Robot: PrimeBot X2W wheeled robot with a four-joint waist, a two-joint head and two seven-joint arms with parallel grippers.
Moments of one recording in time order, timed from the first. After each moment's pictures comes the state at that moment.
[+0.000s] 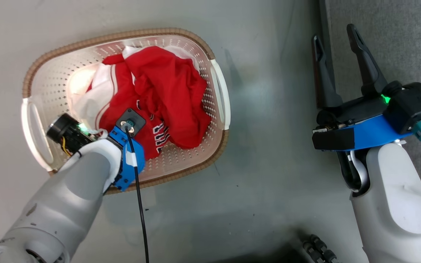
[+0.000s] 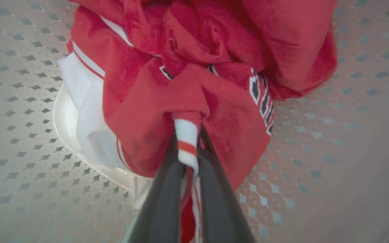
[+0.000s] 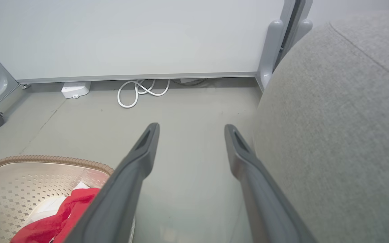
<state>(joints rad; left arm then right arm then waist) -0.98 0.22 -1.24 1.21 -0.58 -0.13 -0.02 -0.57 -0.05 0.09 0.19 0.10 0.13 -0.26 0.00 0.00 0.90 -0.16</state>
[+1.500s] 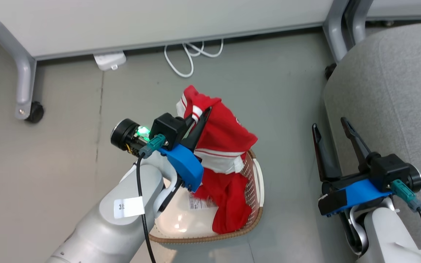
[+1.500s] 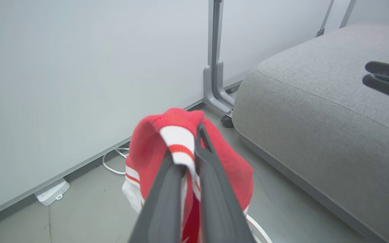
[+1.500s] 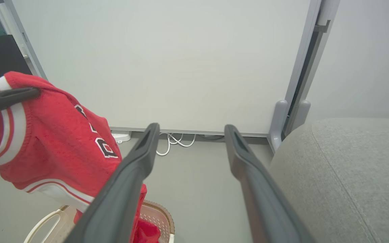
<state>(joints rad) -0.75 0.15 -0.89 0.71 -0.58 -0.07 -0.26 -0.31 -0.06 0.04 0.30 0.06 0.13 -0.26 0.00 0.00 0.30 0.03</state>
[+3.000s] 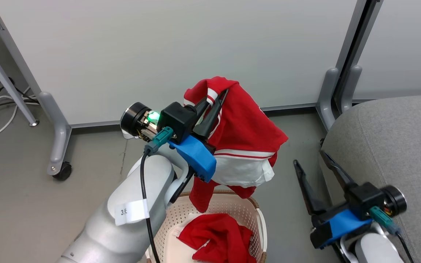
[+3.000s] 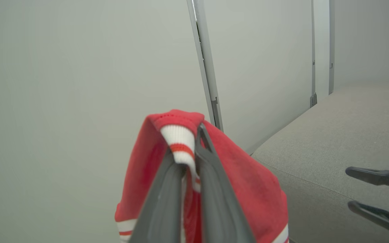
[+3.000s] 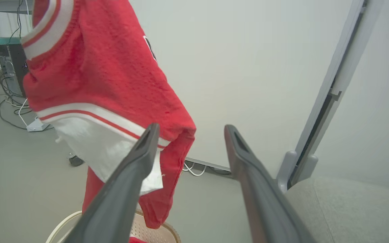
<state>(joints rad) -0.73 0.09 -0.72 0.59 -0.41 -0.11 -0.26 -0.19 -0.11 0.16 0.30 0.04 0.13 -0.26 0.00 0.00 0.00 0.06</state>
